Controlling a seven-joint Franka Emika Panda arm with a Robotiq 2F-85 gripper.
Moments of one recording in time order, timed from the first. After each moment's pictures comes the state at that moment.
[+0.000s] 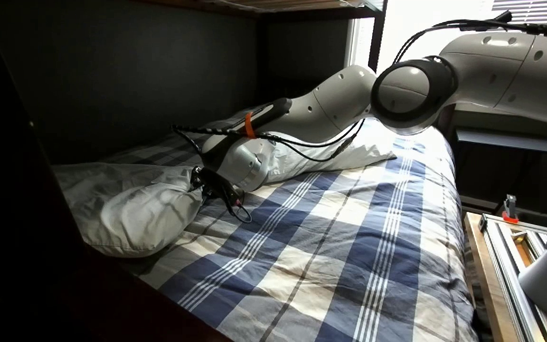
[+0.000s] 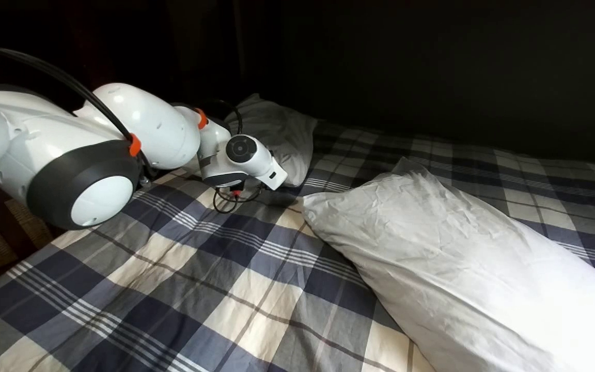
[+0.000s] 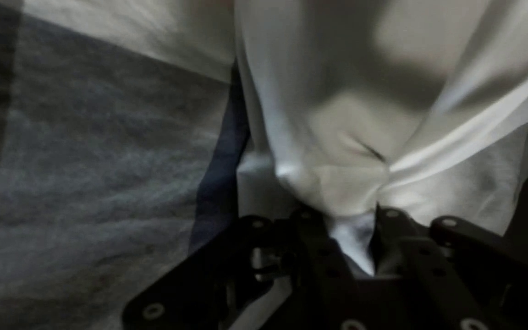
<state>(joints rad) -0.15 1.39 0.36 -0.95 0.67 3.15 0.24</state>
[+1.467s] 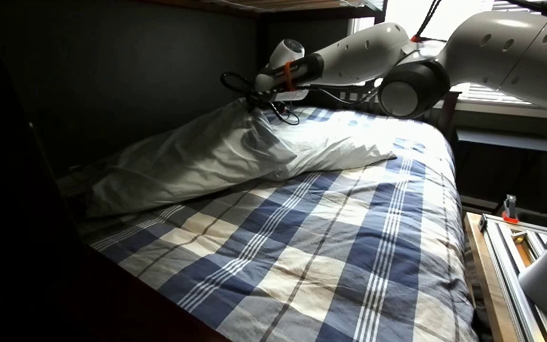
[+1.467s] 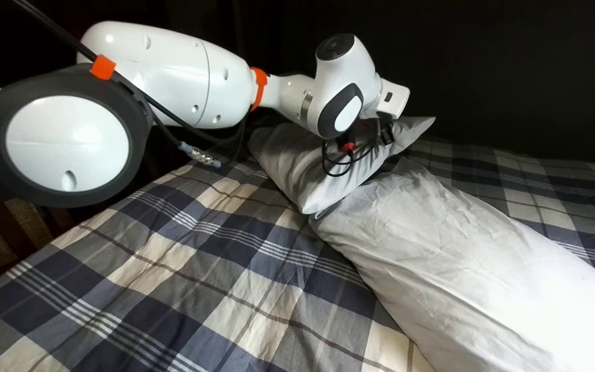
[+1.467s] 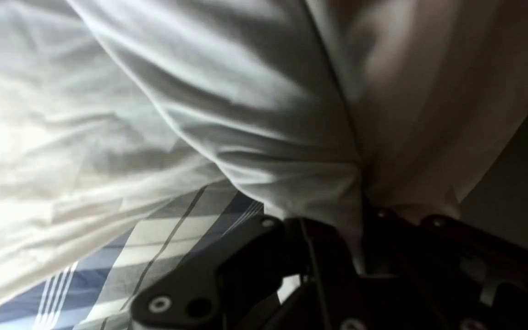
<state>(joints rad) -0.26 1.27 -0.34 -0.64 0.38 2.70 0.59</state>
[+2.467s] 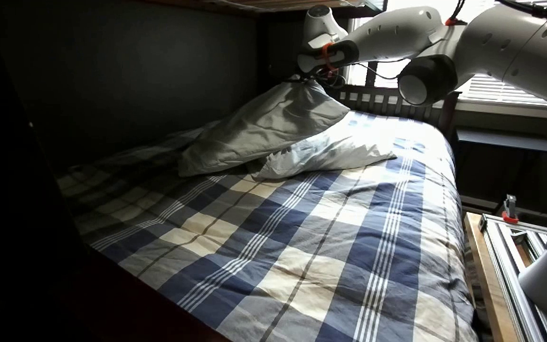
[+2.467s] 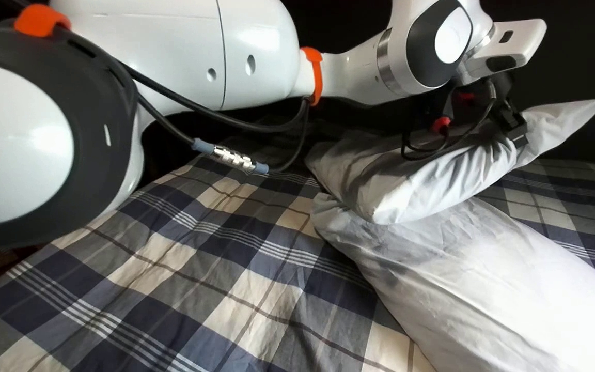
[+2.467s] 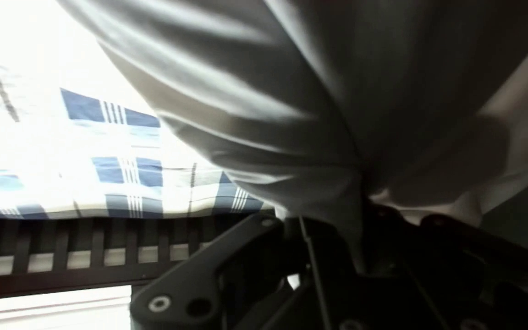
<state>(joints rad) -0.48 1.22 -0.50 -0.46 0.01 2.34 0.84</state>
